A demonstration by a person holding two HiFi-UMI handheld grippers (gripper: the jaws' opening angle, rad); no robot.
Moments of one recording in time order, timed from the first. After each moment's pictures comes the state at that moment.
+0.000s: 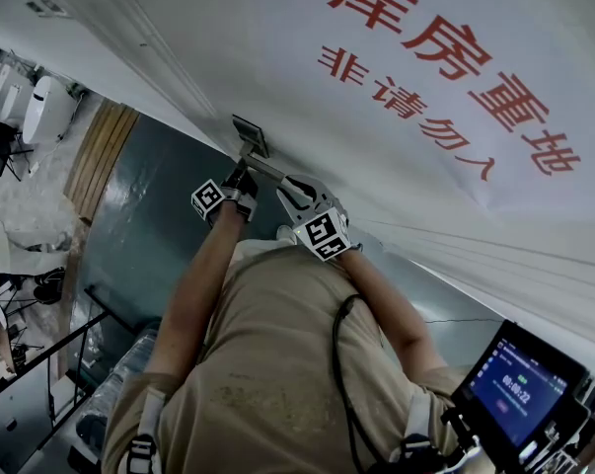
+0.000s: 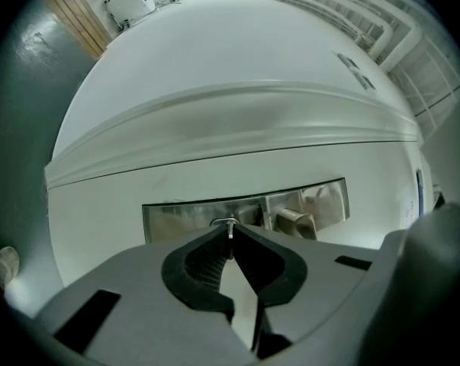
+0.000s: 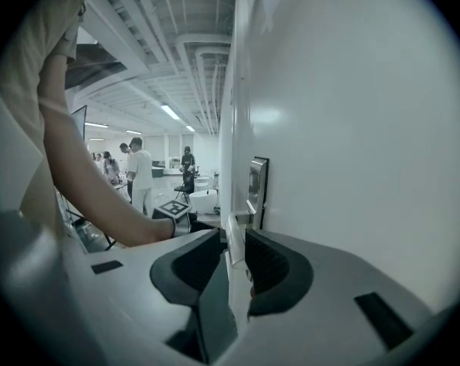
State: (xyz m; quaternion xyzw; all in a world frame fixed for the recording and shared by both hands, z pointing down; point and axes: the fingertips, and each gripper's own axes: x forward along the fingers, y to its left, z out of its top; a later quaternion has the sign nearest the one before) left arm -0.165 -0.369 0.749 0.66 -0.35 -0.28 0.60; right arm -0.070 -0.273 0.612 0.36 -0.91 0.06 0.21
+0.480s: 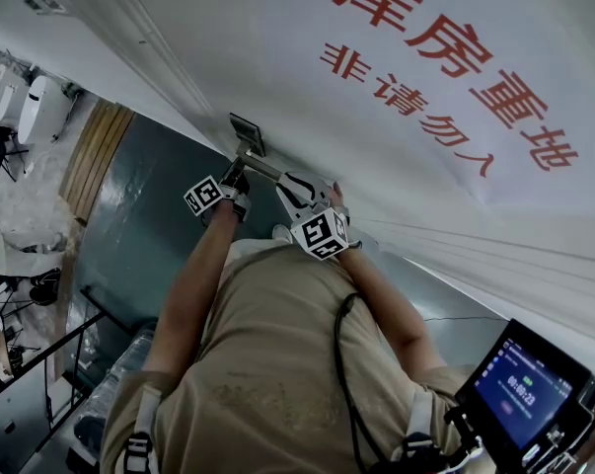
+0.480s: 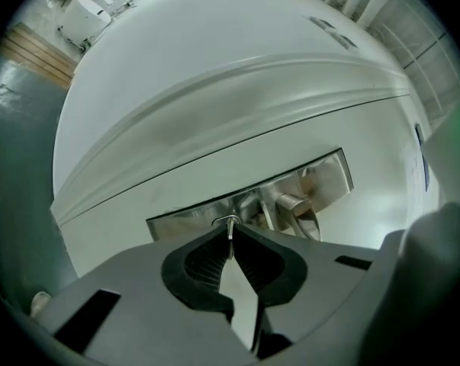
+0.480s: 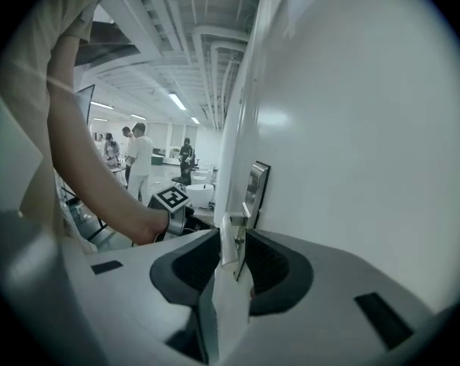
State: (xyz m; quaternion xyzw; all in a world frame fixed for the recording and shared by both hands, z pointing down) left arm -0.162 -0.369 0.744 0.72 -0.37 -0.18 0.55; right arm -0.065 -0.276 0.604 0.37 -0.90 0.00 0.25
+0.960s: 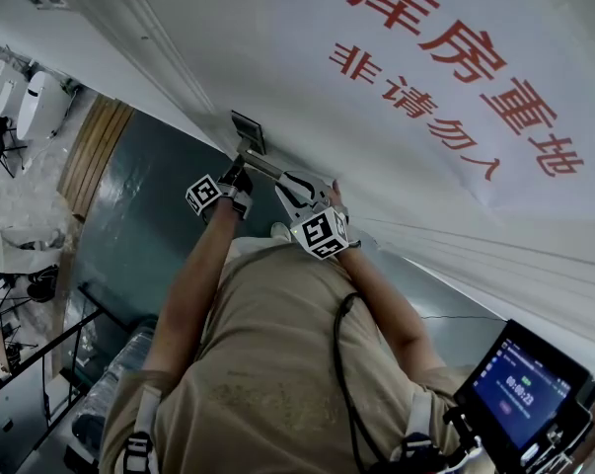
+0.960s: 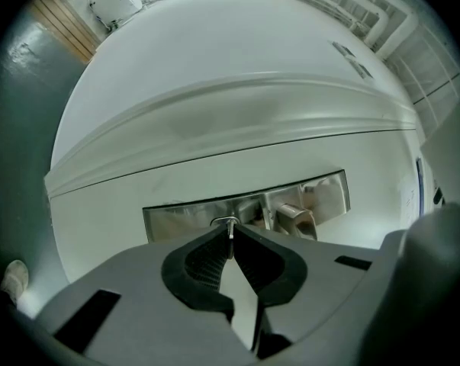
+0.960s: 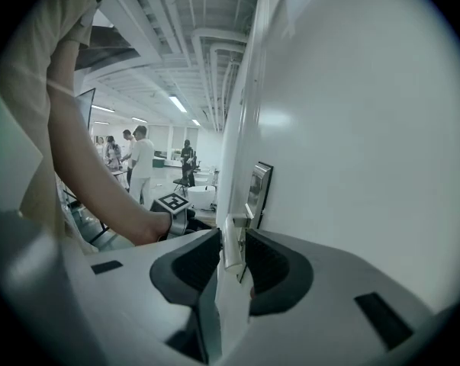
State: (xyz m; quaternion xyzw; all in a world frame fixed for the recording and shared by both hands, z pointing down) left arm -0.165 -0.369 0.747 0.68 -0.35 -0.25 0.59; right arm -0.070 -0.274 0.604 0.36 -0.90 0.01 0.24
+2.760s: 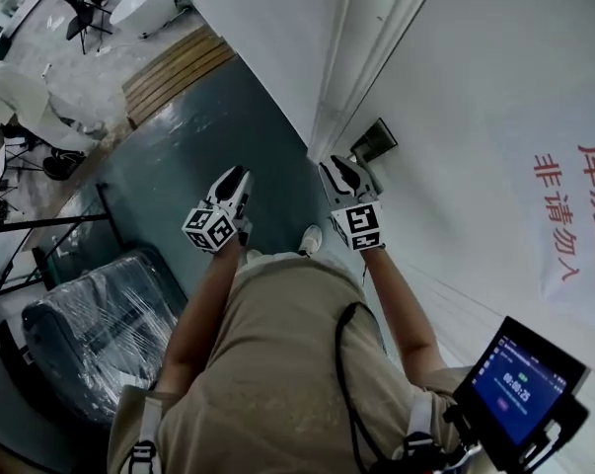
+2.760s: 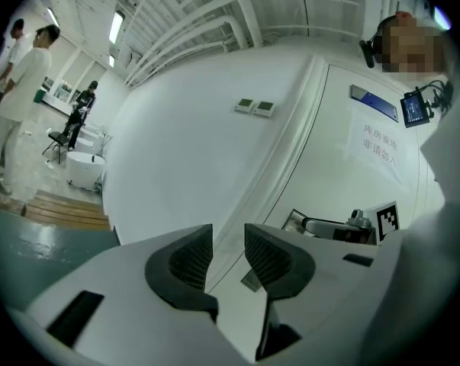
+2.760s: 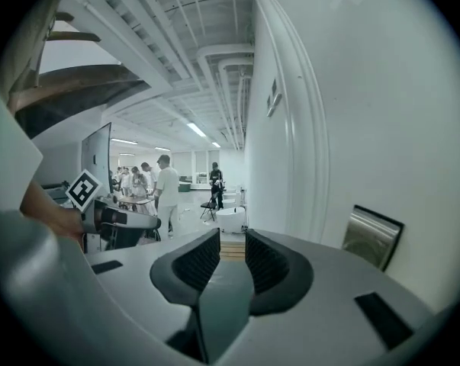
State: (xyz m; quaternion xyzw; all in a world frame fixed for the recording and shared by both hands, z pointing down) left arm -0.381 -0.192 0.609 0.73 -0.63 -0.10 0.26; right arm -0.219 -0.273 0.566 0.26 -0.95 0.04 0.16
